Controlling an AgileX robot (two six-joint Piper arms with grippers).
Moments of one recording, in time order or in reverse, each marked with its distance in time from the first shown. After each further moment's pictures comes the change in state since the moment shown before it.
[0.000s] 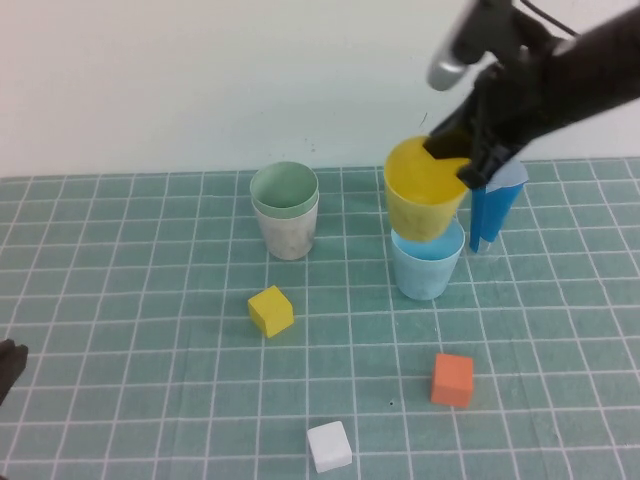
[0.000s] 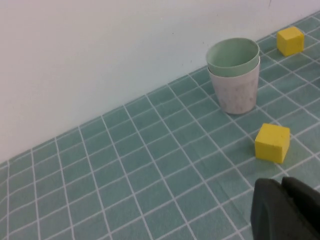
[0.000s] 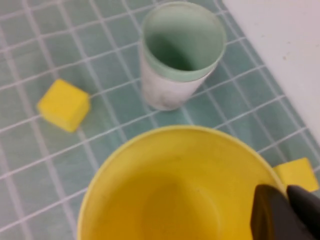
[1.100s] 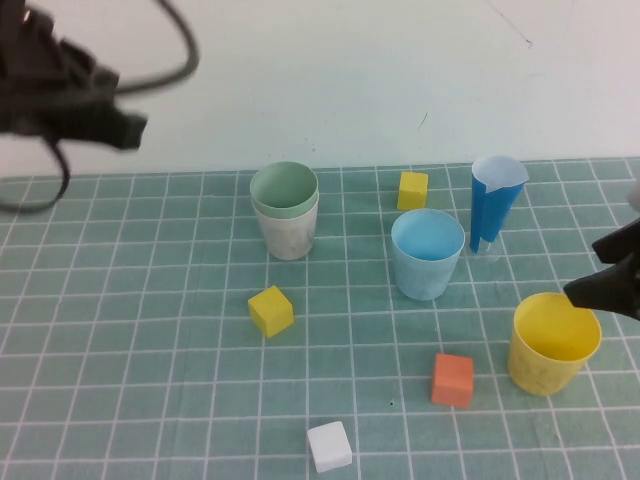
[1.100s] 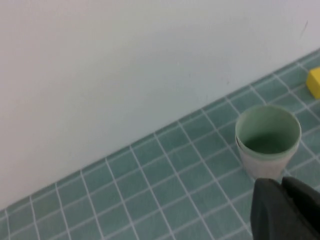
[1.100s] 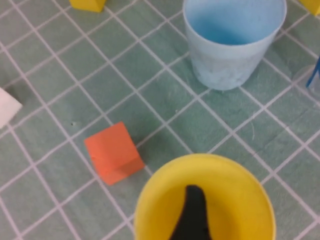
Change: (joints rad) right arm -0.380 -0.302 0.664 0.363 0.043 -0.393; left arm 0.000 0.810 -0.863 0.018 0.269 -0.018
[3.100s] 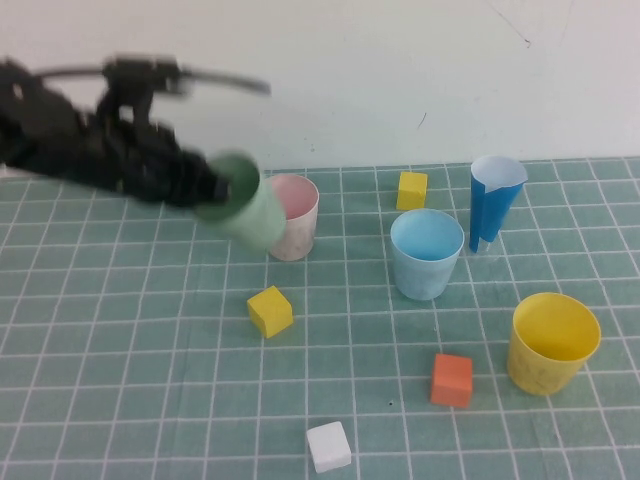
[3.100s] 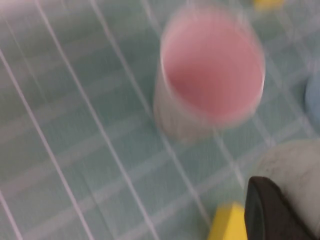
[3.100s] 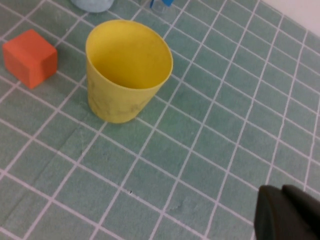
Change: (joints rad) right arm 0.000 -0.963 0.481 -0.617 -0.172 0.686; left arm 0.141 0.451 -0.013 -0.683 0.040 0.451
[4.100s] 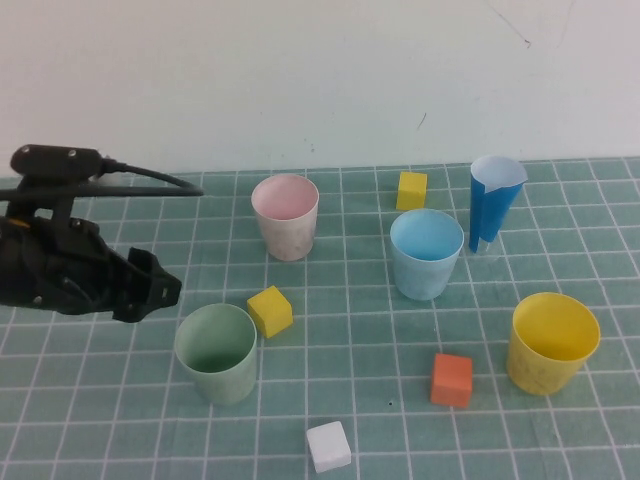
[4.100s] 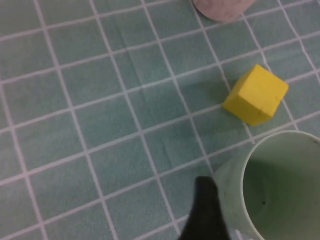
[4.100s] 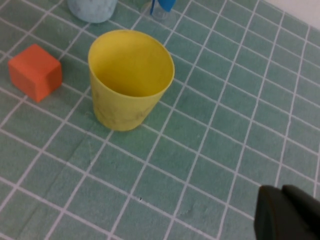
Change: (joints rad) right arm 0.000 0.000 0.000 0.014 0.000 0.052; left arm 0.068 -0.330 0.389 0.093 -0.047 -0.092
